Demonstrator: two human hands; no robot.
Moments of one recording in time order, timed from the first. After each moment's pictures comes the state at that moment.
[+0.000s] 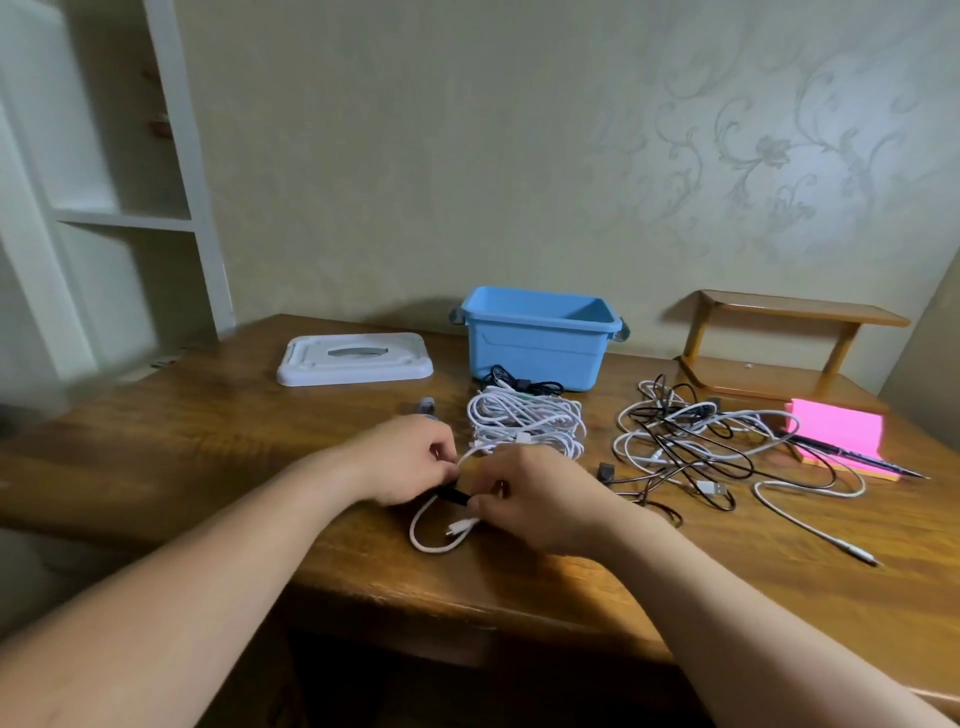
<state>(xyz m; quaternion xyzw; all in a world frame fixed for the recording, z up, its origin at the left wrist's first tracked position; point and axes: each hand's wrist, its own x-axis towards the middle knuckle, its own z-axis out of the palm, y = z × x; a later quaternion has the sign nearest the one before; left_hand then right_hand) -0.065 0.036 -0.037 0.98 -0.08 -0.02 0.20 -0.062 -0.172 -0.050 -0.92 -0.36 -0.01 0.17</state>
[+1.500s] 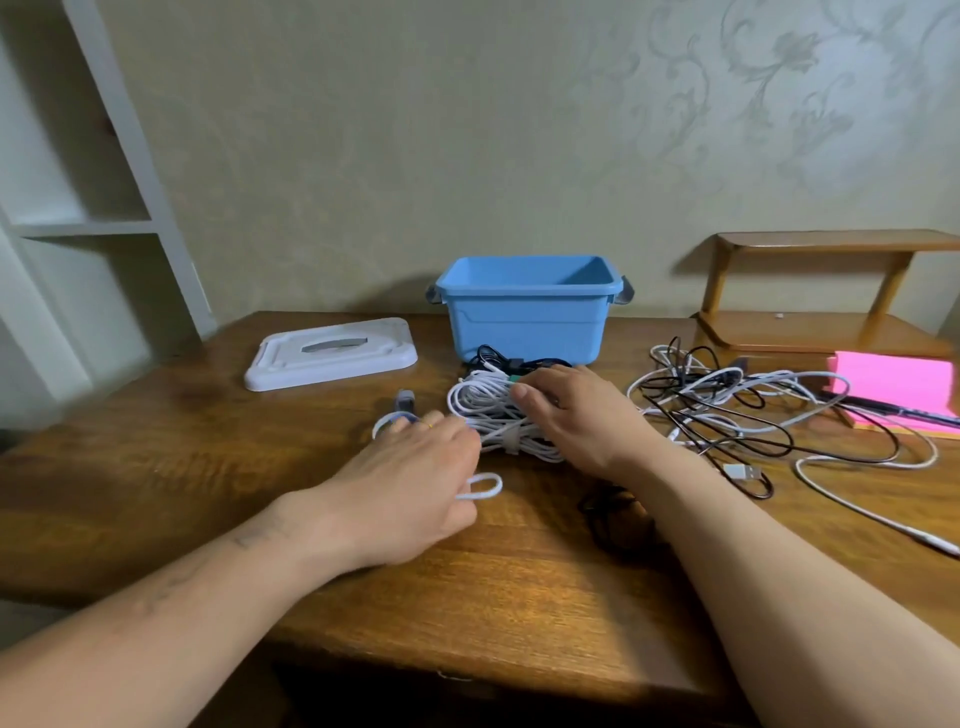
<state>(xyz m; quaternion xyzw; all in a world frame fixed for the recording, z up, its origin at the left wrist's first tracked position) -0.069 -0.005 -0.041 0.98 -0.19 0.04 -0.02 0.051 -0.217 -0.076 -0.92 -0.26 -0.14 0.26</state>
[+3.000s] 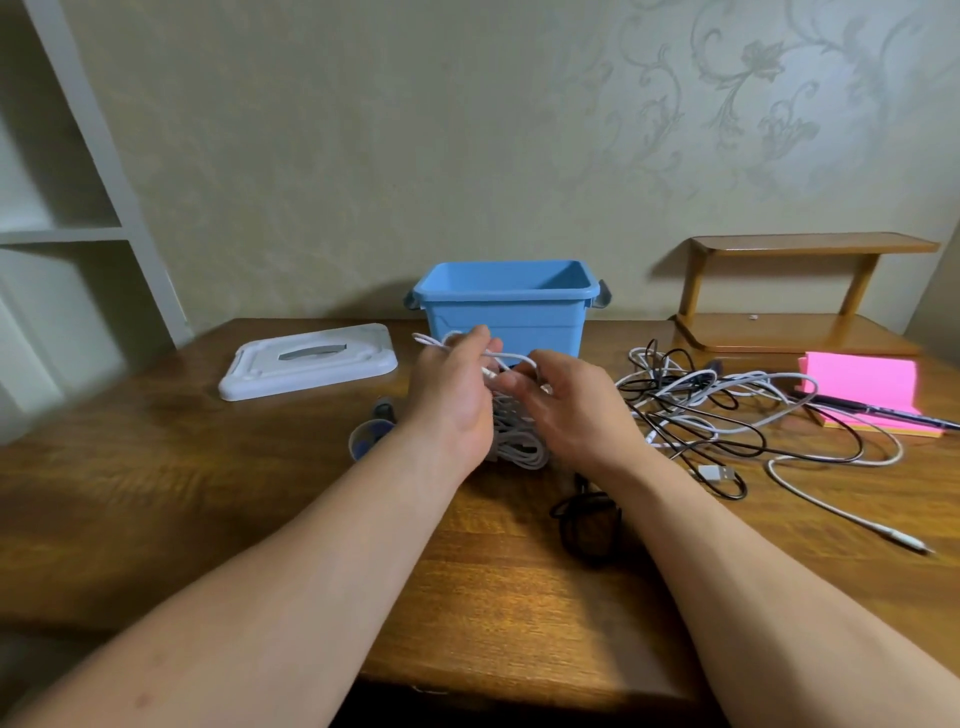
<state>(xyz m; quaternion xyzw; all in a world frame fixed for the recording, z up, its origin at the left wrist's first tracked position) 0.019 -0.085 -0.030 0.49 0.09 0.16 0.85 0.040 -0.220 -0.069 -0.87 -0.23 -0.22 0.38</state>
